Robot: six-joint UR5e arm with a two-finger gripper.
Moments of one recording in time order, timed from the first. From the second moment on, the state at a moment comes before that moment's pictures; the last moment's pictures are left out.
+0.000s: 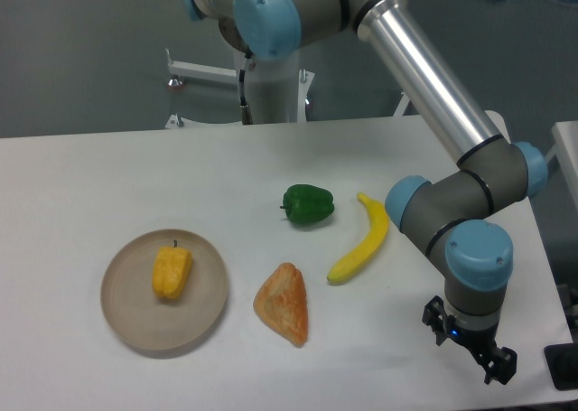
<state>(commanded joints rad) 2.34 -2.57 -0.68 -1.16 1.62 1.34</state>
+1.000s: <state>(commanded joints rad) 2.29 -2.21 -1.05 -1.25 1.61 0.91</state>
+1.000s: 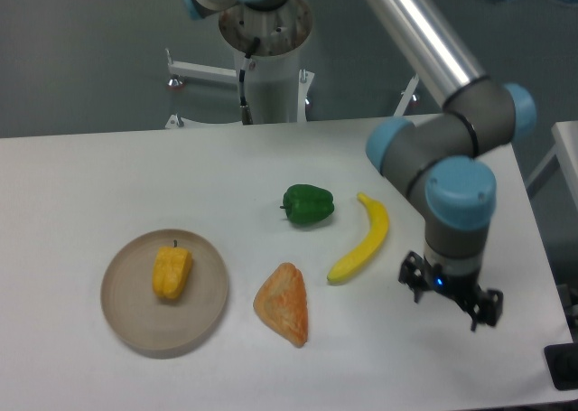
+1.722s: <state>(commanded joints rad) 2.08 -2.07 -1.27 -1.31 1.39 0.50</state>
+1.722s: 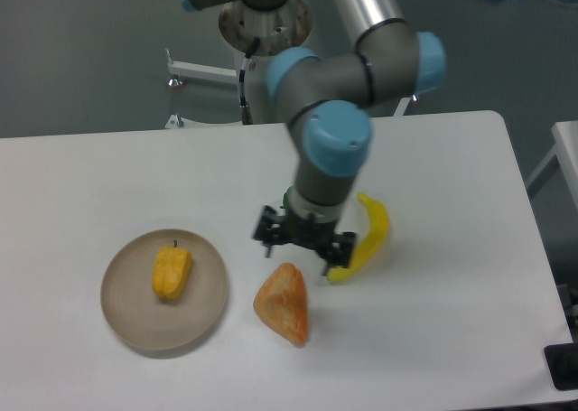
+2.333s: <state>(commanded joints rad) 1.94 -2.06 -1.40 -1.16 1.42 0.37</state>
